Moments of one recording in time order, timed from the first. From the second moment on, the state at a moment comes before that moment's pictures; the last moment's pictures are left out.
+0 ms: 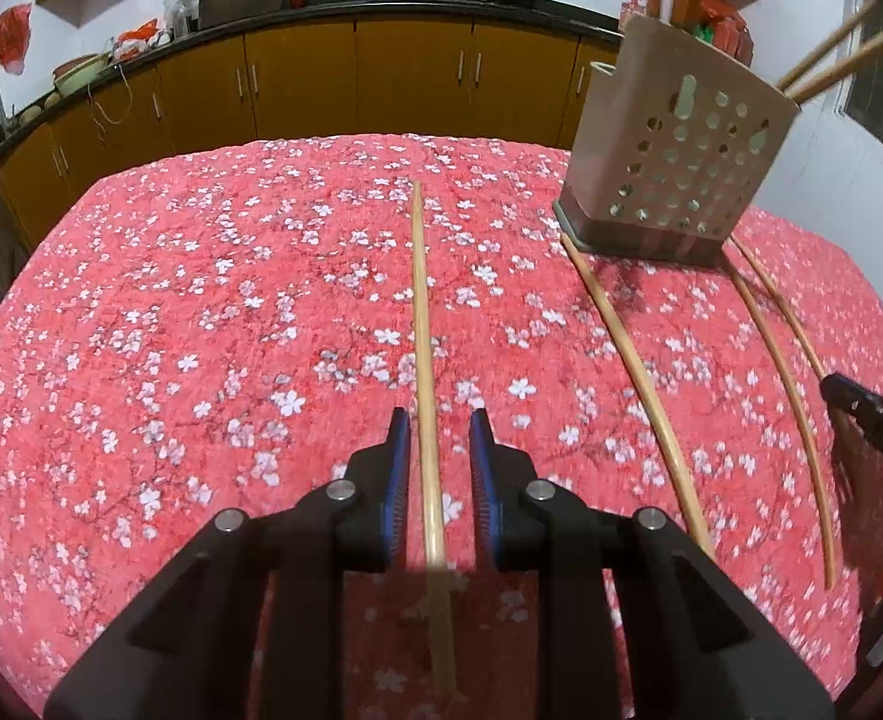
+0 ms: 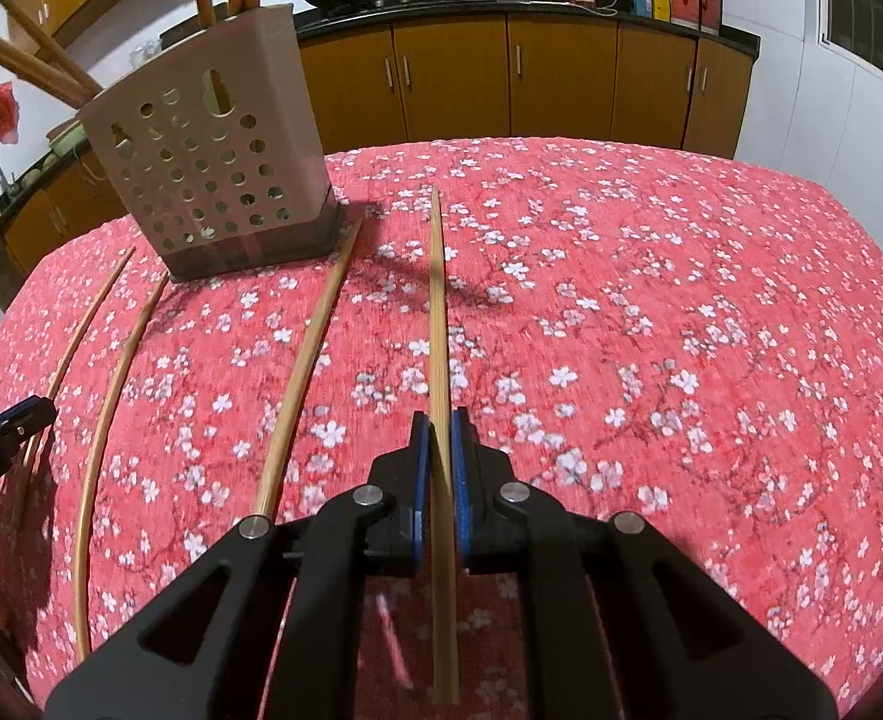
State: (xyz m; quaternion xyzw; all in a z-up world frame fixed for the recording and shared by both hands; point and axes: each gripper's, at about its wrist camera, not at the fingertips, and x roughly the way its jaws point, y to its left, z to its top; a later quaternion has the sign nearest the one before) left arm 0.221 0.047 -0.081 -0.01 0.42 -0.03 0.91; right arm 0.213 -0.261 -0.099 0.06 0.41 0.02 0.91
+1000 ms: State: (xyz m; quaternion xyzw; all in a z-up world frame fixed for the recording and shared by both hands) left arm 0.208 0.054 -0.041 -0.01 0.39 -0.04 0.92; right arm 0.188 -0.284 -0.038 0.09 0.34 0.03 0.93
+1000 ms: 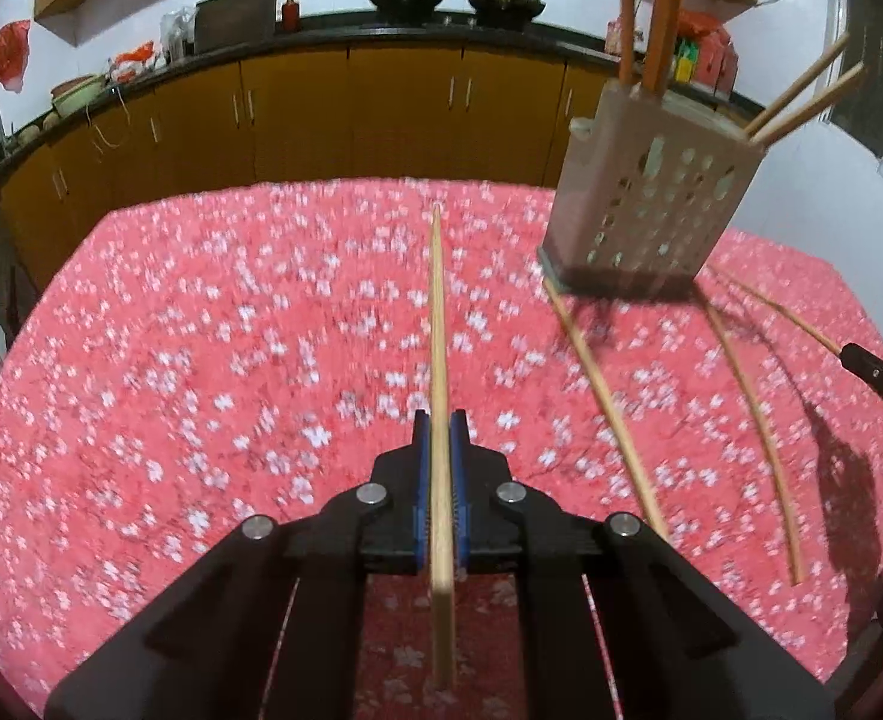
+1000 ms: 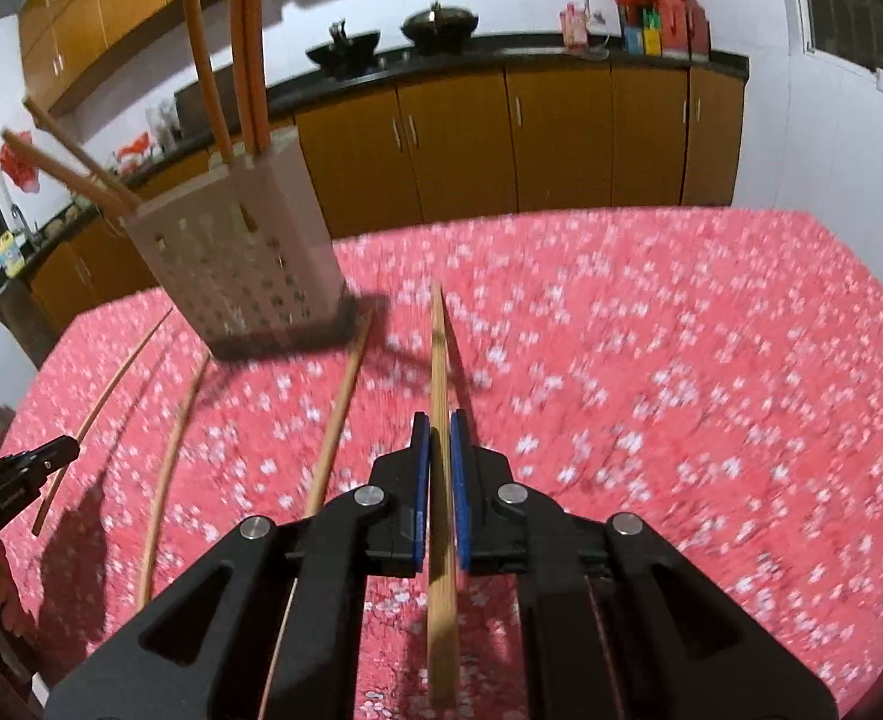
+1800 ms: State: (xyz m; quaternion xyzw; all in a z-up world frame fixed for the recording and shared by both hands) left arm 0.194 0.048 0.035 -0.02 0.31 -0.06 0.95; right arm 0.178 -0.292 0.001 0.10 0.28 0.03 0.95
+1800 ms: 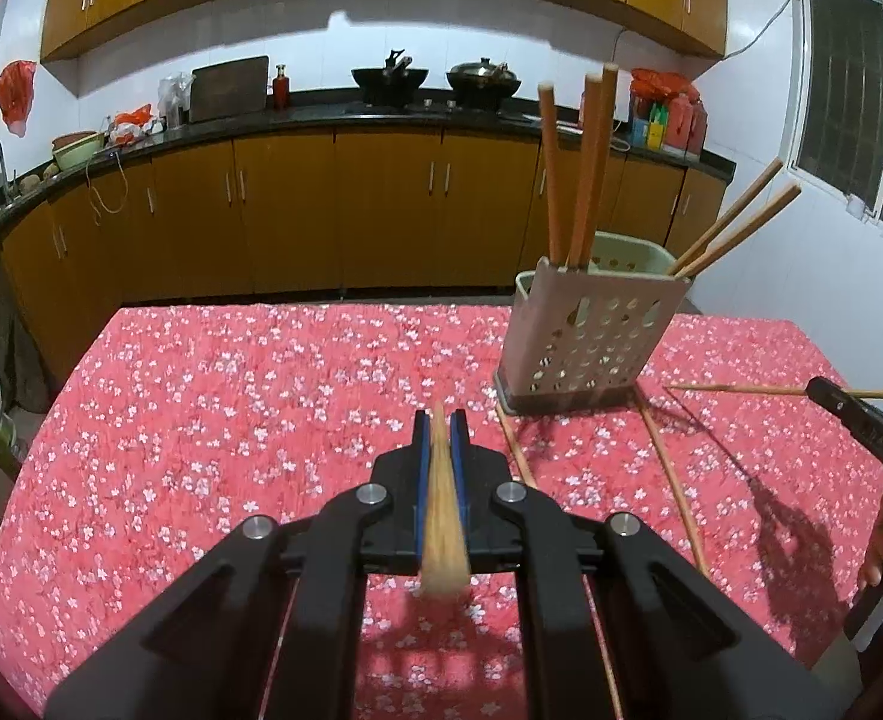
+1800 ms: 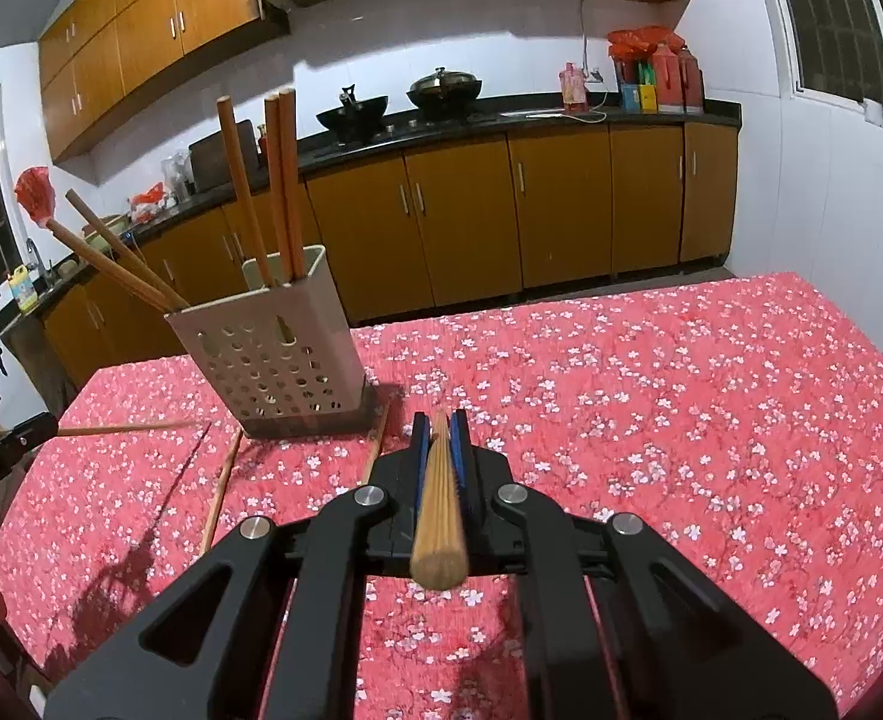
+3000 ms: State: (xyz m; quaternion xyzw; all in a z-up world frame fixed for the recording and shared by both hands) left arm 0.175 0.005 0.166 -0.03 0.15 -0.16 0.97; right arm 0.158 -0.262 0.147 0.12 0.09 0.14 0.98
